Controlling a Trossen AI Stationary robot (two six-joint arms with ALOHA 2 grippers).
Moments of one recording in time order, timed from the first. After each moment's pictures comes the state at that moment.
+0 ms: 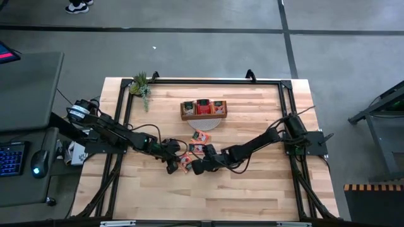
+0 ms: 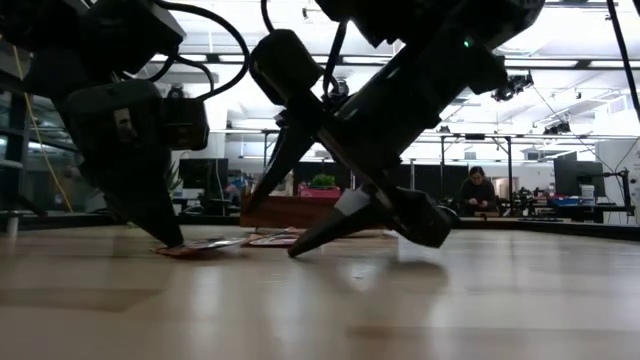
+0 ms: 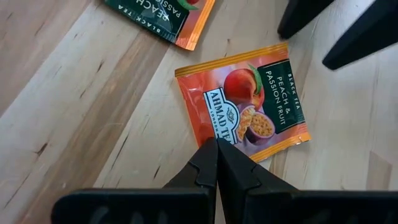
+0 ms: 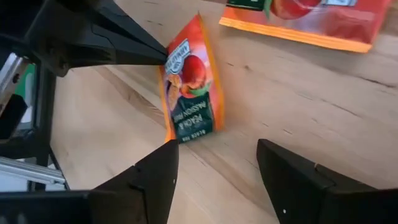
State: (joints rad) left arm -0.31 1.56 0.50 0.14 -0.09 -0.80; right arm 0.30 2.07 1.19 0.12 0.19 1.48
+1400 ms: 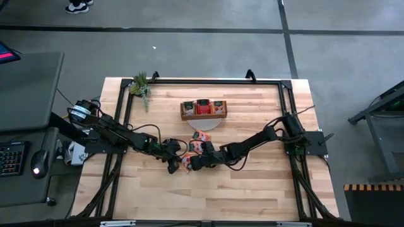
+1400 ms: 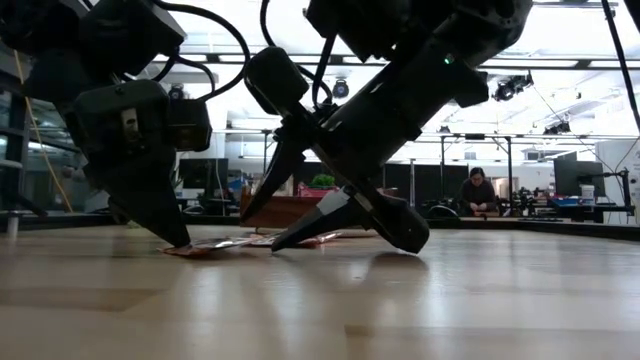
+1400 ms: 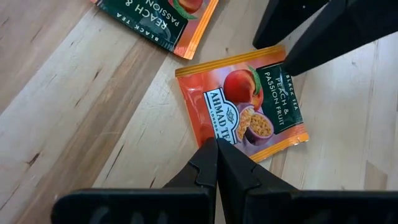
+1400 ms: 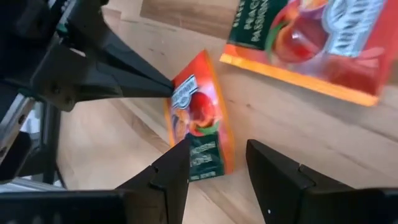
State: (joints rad) left arm -0.31 1.56 0.50 0.19 -0.10 -0.81; right arm 0.26 2.09 1.19 0.18 0.20 1.47
